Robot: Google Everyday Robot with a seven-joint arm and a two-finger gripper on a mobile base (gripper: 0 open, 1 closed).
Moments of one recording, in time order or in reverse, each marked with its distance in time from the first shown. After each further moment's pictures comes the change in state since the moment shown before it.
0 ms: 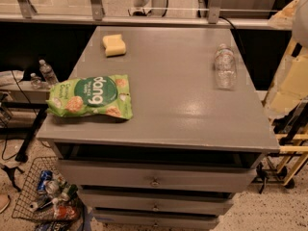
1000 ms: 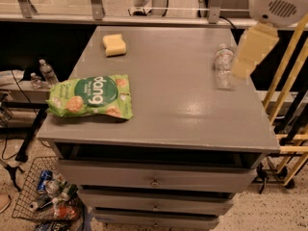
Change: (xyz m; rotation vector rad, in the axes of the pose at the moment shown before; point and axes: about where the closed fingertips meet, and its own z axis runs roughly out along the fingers) arm -0.026 -0.063 0.036 0.036 0.103 0.141
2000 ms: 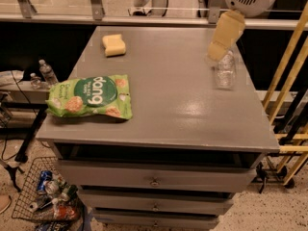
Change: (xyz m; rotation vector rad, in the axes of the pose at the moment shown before) arm -0.028 -0.038 0.029 0.025 0.063 0.223
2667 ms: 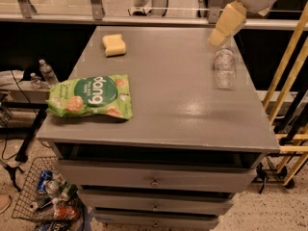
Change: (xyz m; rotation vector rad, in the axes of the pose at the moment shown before) arm 0.001 -0.046 0.034 -0.066 0.002 0.262
